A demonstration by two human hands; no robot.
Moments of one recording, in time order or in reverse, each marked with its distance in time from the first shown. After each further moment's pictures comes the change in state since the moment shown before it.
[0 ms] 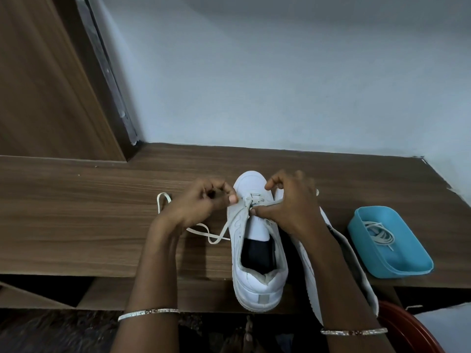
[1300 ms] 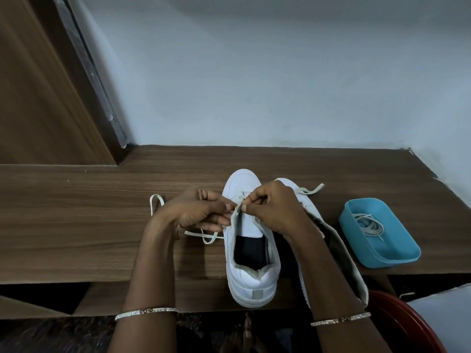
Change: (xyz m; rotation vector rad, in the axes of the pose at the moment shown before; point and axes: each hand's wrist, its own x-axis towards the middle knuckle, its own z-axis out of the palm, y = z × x) left_hand -0.001 0.017 0.010 -0.302 -0.089 -0.478; right_hand -0.003 -0.004 0.009 0.236 -0.204 0.079
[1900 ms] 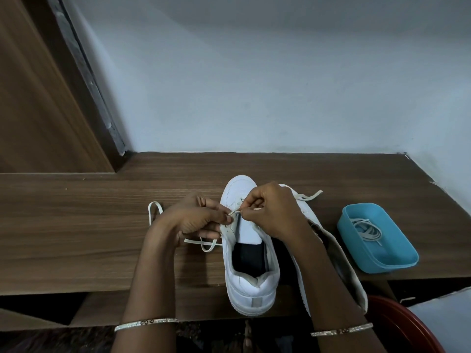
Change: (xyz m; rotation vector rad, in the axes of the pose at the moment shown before) left_hand -0.002 0.004 0.002 0.067 0.045 -0.038; right_hand -0.001 -0.010 -0.003 -0.139 0.045 -0.094
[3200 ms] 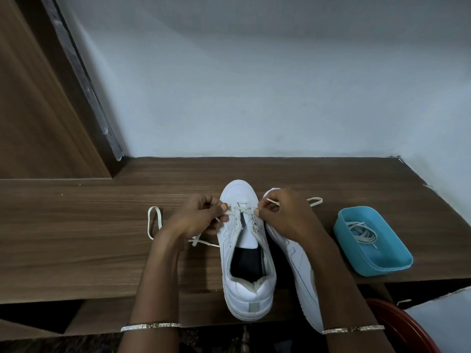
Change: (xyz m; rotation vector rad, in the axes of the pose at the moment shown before) left_hand 0.022 -0.012 0.005 0.011 0.097 0.201; right_hand 0.004 0.028 -0.018 -0.092 -0.008 0.096
